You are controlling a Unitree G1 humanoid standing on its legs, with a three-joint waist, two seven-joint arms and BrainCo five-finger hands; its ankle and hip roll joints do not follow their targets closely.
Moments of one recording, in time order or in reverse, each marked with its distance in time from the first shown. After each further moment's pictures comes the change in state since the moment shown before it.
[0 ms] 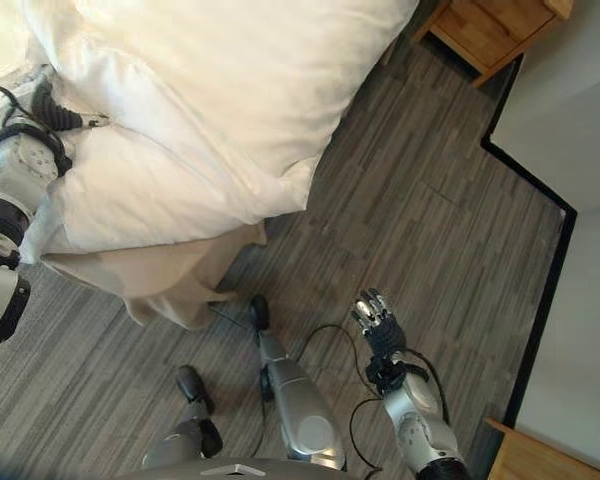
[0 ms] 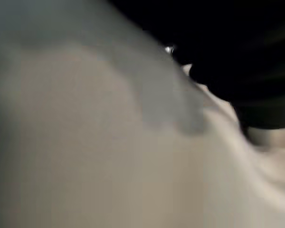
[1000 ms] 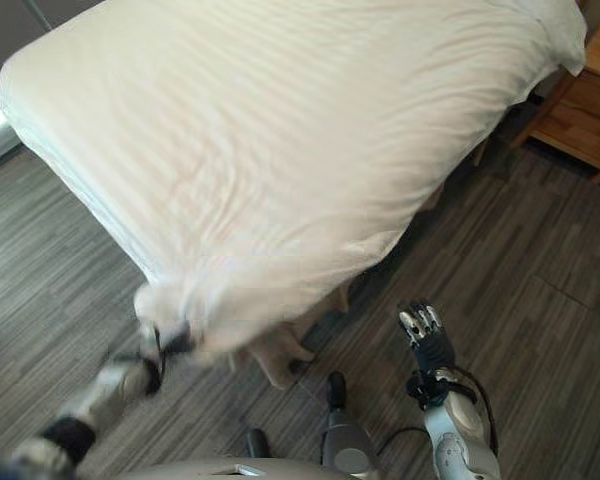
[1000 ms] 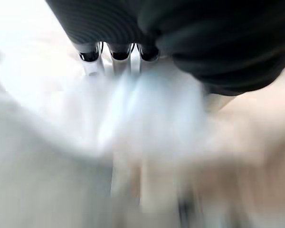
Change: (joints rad) left arm 1.365 -0.369 0.192 -0.433 0.245 -0.252 -0.316; right arm 0.135 -0.044 -0.160 -0.038 -0.049 -0.055 0.000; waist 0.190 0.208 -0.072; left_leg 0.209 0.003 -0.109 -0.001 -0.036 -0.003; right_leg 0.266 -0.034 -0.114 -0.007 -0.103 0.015
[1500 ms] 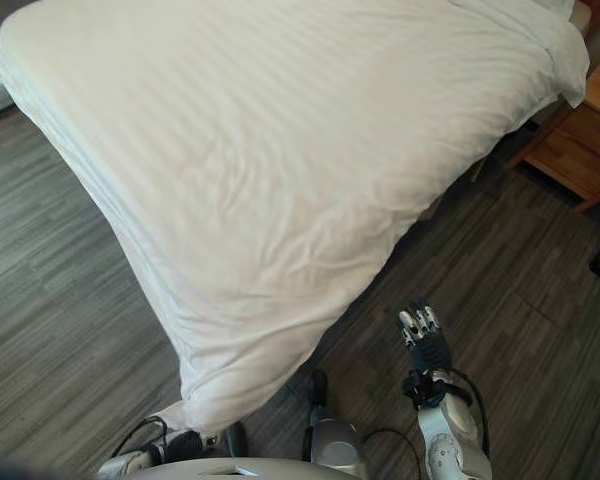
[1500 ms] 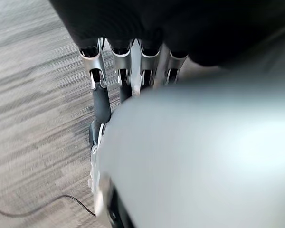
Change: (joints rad) left arm -0.009 -0.079 0.116 0.204 -0.038 -0.020 -0.035; right arm 0.011 0.048 -0.037 -0.008 0.001 0.006 -0.001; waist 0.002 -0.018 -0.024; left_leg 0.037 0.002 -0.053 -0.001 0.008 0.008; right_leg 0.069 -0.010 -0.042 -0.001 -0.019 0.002
